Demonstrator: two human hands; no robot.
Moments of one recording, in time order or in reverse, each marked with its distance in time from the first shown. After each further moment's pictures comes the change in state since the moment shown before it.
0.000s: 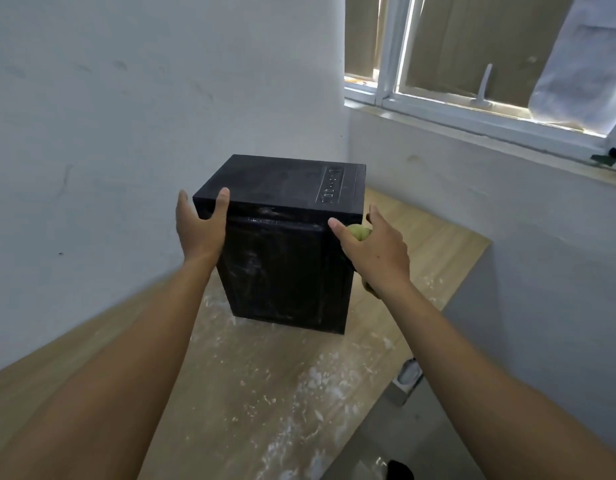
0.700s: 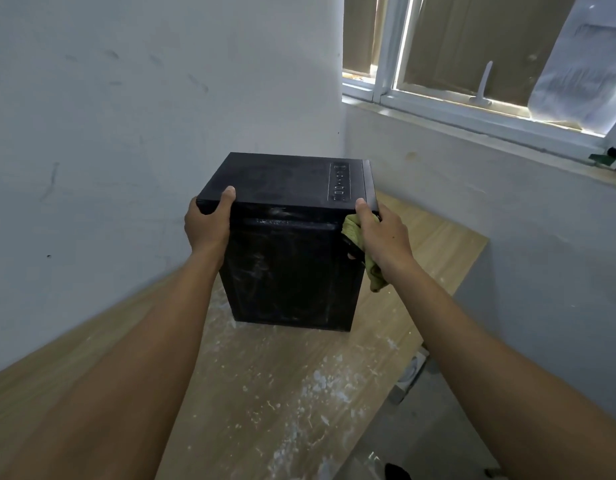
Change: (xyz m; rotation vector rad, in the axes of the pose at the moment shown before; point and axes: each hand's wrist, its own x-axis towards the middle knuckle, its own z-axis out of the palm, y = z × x) left_hand 0.016 -0.001 0.012 -0.236 -0.042 -0.119; right_hand 0.038 0.003 0.020 0.316 -0.002 0.092
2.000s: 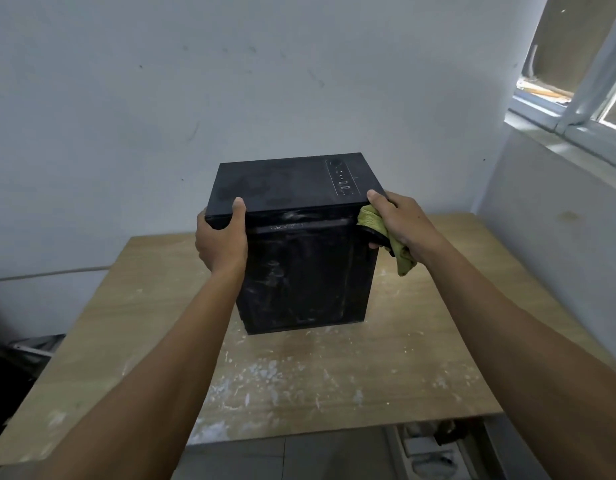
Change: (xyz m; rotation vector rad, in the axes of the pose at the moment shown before) left_hand -0.132 0.006 0.097 0.072 0.915 -0.041; right_hand 0.161 0.019 -0.044 0.198 -0.919 -0.212
